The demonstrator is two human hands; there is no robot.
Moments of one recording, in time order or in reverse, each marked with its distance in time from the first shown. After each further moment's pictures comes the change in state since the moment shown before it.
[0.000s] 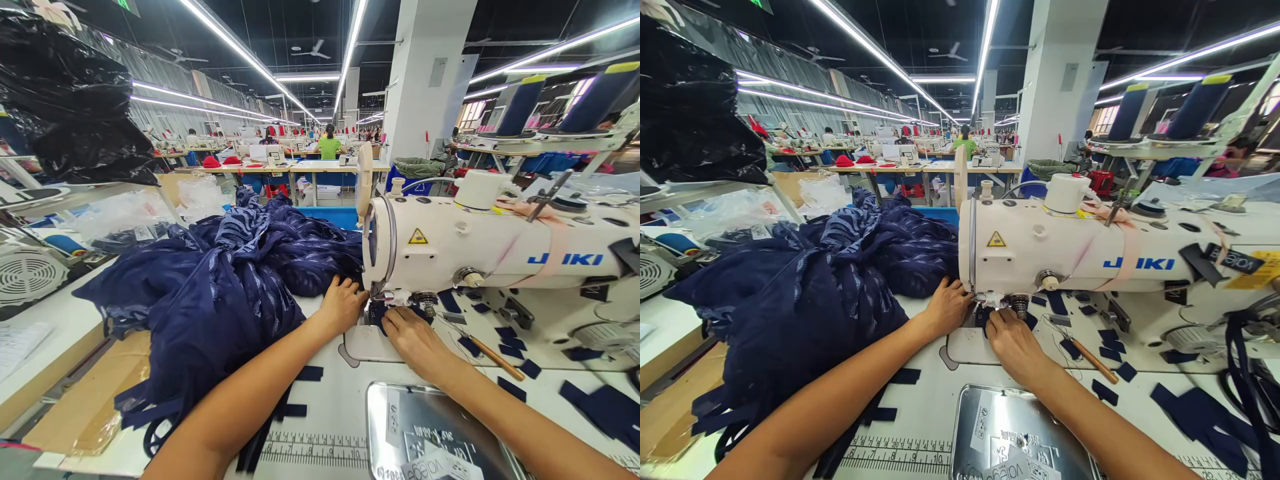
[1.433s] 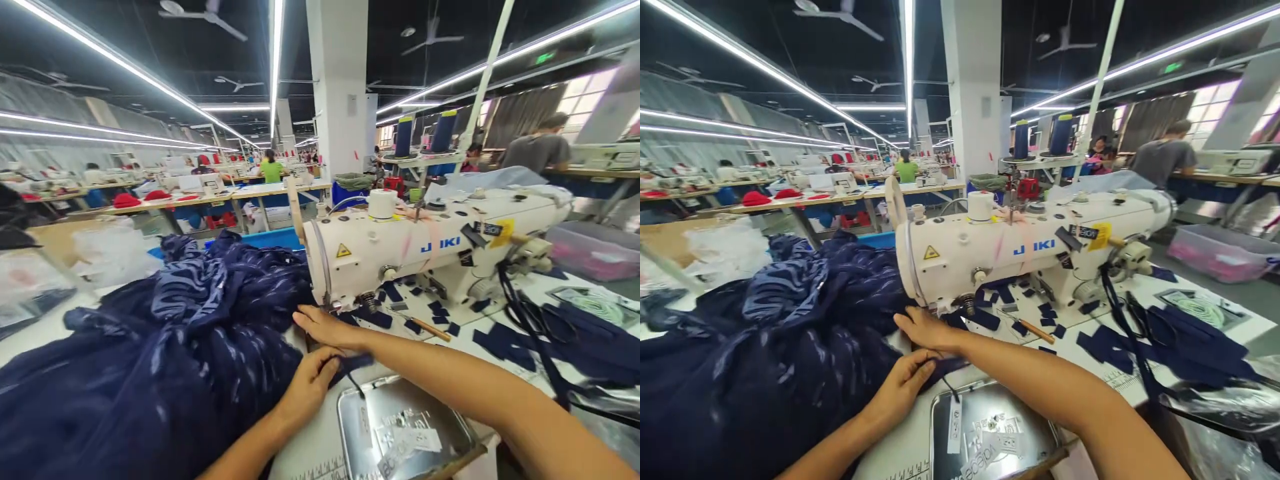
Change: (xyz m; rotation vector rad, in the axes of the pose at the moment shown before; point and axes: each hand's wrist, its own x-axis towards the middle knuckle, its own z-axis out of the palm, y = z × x) left_hand -0.058 0.047 -0.029 -1.392 -0.025 -0.223; right_hand 0.090 -0.018 -0.018 1.028 -0.131 0.384
